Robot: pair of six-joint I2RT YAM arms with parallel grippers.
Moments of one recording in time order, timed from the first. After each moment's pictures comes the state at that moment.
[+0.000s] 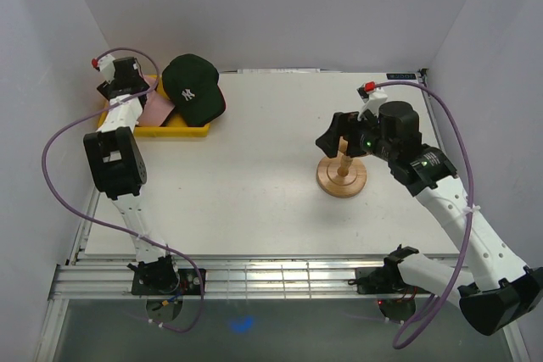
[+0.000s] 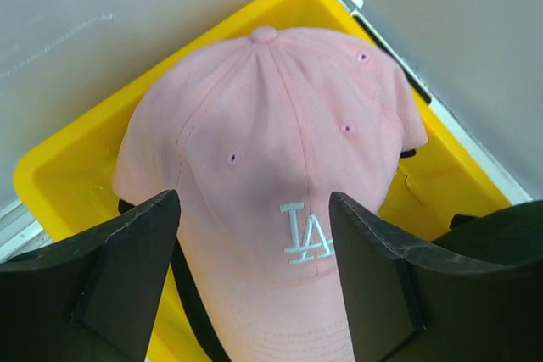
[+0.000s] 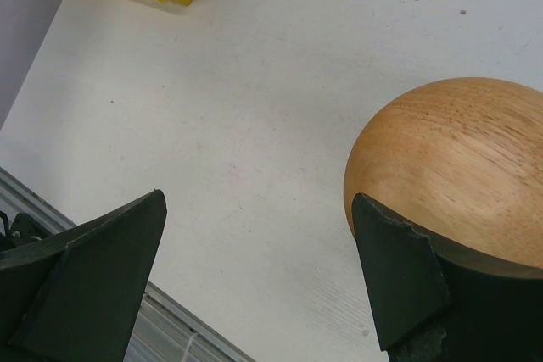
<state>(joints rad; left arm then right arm) 0.20 2.10 1.71 -0.14 -0.48 -0.45 0.48 1.03 1.14 -0.53 -0.19 0.31</state>
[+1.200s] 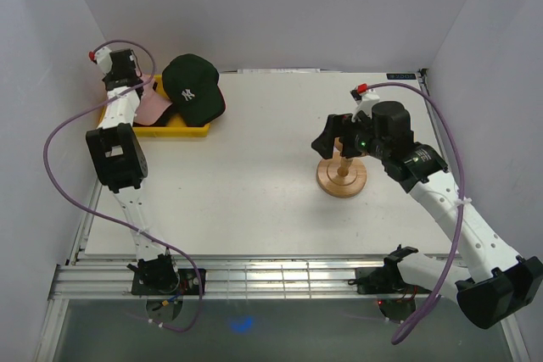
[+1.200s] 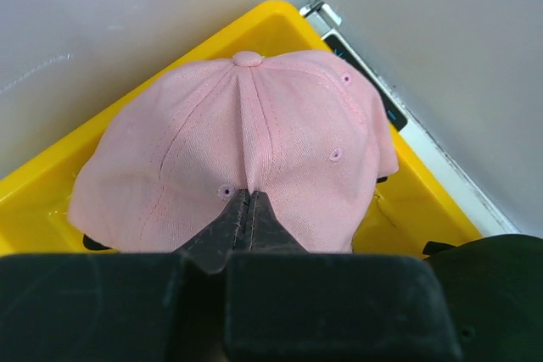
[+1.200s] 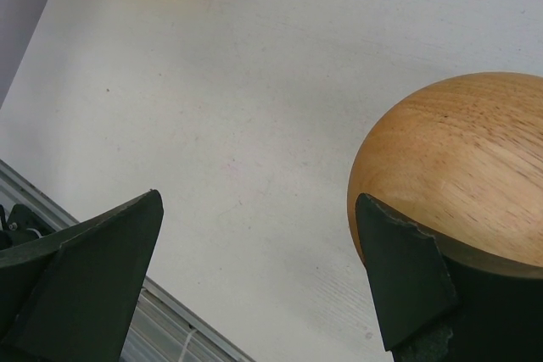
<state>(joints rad) 0.22 2.22 1.93 -0.25 -0.45 -0.48 0.48 1.07 1.10 -0.50 -0.22 0.31</state>
